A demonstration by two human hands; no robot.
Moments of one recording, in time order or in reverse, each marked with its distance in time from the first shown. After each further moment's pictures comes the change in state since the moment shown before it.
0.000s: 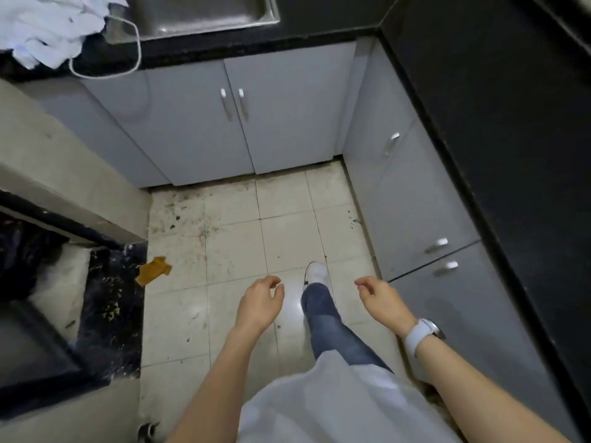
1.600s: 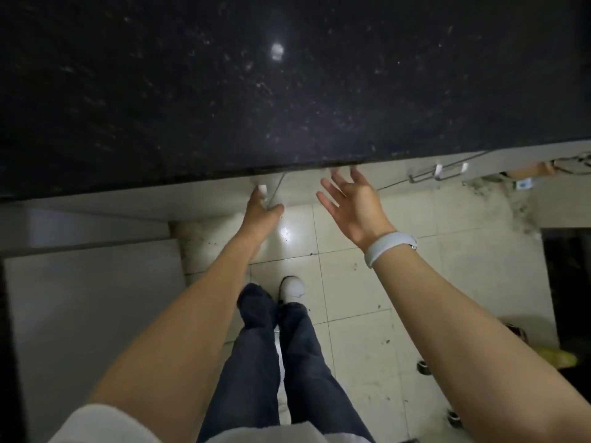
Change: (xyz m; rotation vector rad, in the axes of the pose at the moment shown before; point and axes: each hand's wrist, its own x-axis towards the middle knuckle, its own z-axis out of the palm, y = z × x) left_hand 0.520 0.391 0.100 0.534 -1.090 0.357; right_hand 0.385 -0.067 -0.184 2.177 1.396 0.475
